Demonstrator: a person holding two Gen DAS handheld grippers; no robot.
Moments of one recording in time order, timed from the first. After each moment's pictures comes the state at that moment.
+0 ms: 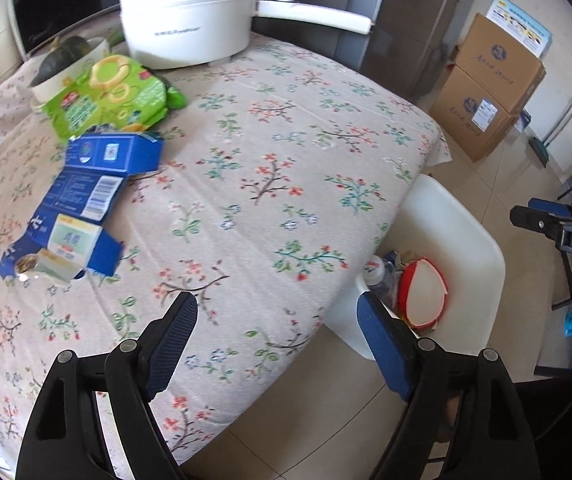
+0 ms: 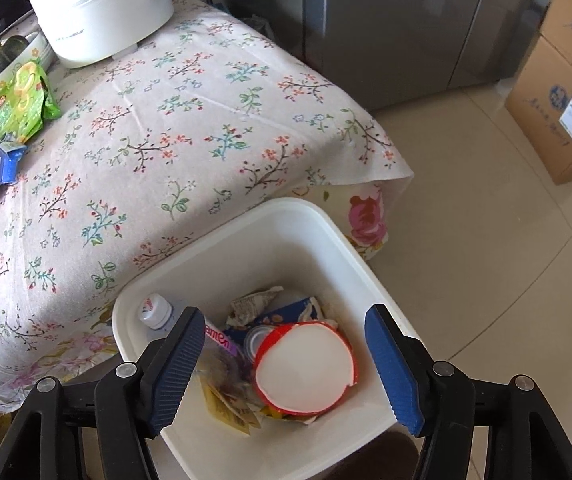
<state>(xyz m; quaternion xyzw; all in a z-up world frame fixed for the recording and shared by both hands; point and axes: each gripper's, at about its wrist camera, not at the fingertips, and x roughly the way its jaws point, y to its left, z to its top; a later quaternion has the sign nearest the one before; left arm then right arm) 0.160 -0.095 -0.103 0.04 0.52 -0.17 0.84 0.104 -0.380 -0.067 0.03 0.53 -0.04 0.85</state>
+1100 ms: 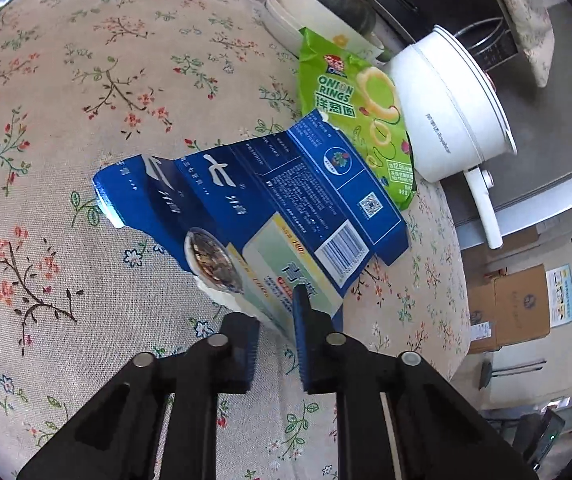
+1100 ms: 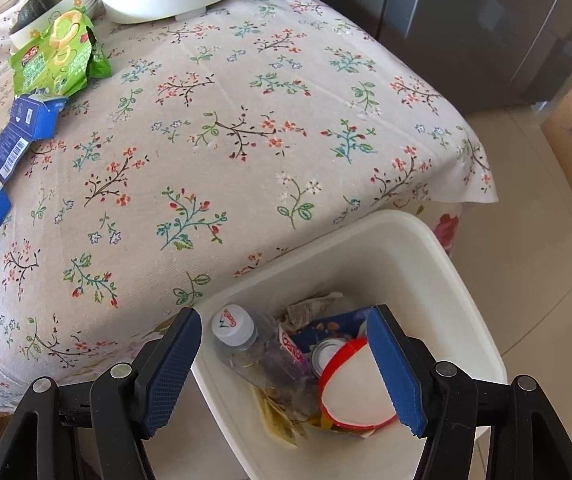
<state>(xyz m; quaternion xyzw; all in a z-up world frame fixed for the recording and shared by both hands) 0.235 0.095 -0.164 -0.34 0.49 -0.03 0.80 0.140 -0.300 -0.088 -0.01 0.55 -0.02 0.84</state>
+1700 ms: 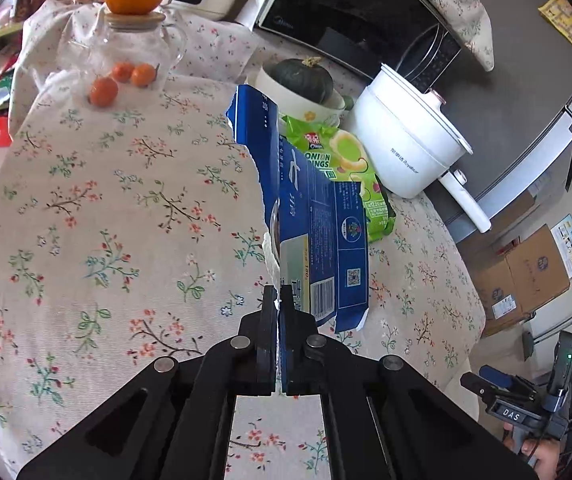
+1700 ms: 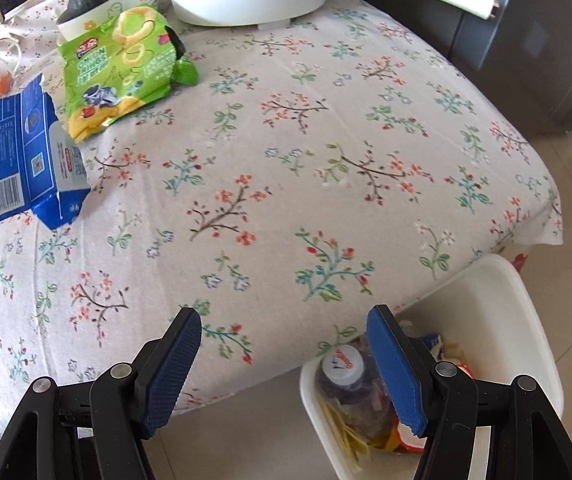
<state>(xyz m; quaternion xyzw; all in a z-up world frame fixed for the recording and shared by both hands) 0.192 0.143 -0.082 -0.22 0.43 -0.04 0.87 0.166 -0.215 -0.087 -0.01 0.53 0.03 0.85</state>
